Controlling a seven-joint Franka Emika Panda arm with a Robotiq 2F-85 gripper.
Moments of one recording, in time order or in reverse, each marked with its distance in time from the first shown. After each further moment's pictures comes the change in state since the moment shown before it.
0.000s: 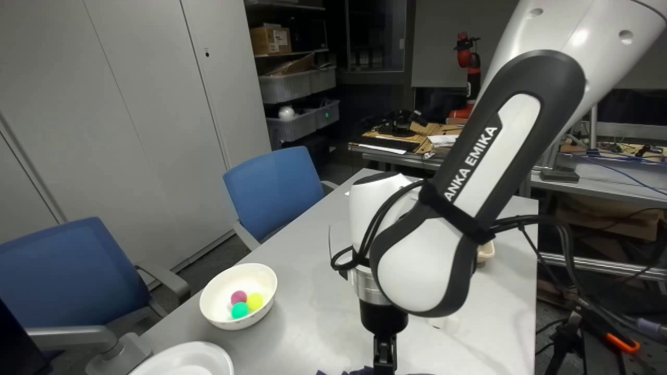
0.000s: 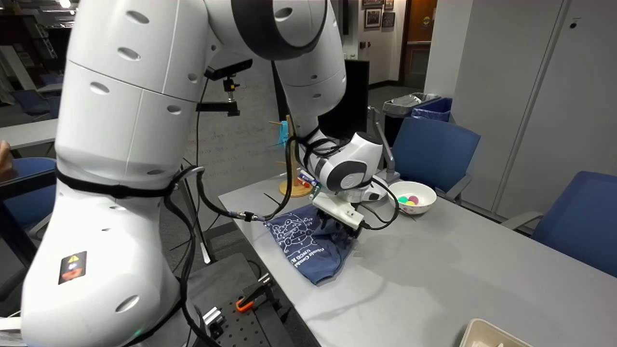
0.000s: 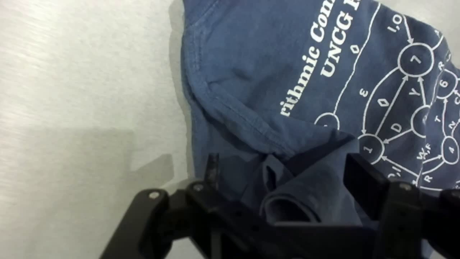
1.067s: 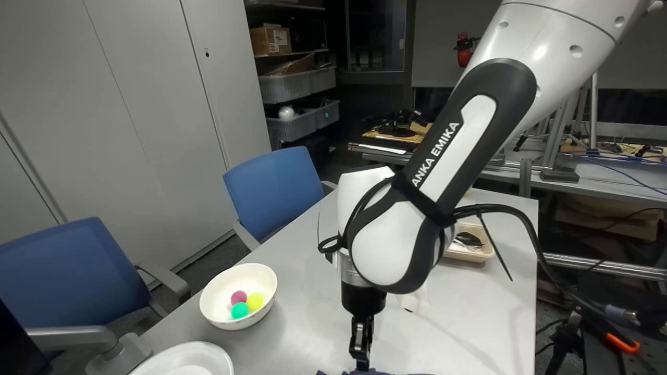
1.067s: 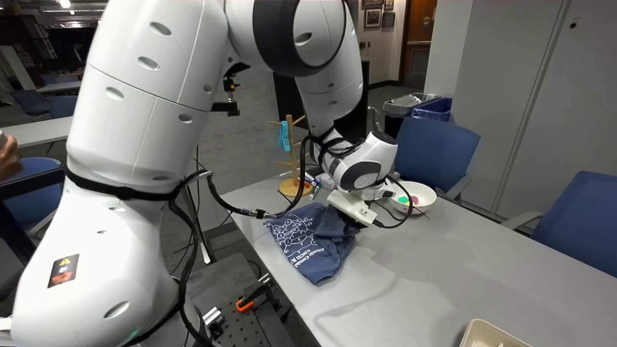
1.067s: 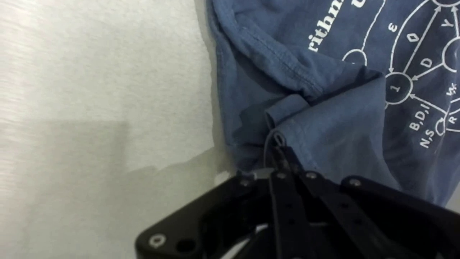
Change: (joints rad) arm -0.063 0.068 0.027 0.110 0.001 0.010 -0.012
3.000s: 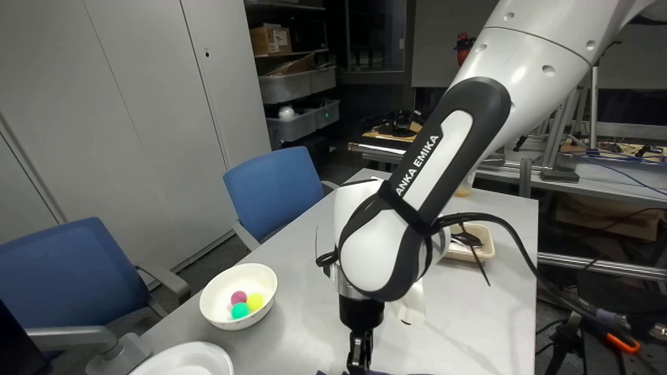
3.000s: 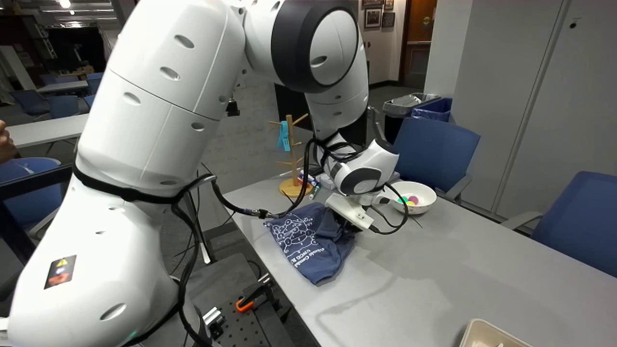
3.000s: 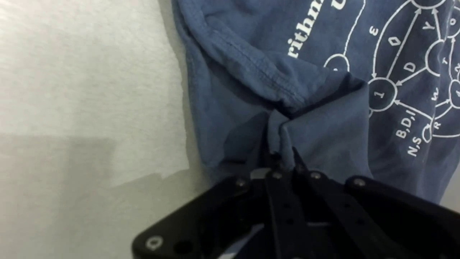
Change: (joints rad) arm -0.021 0.070 0.032 0.049 0.046 -0.042 -0.032
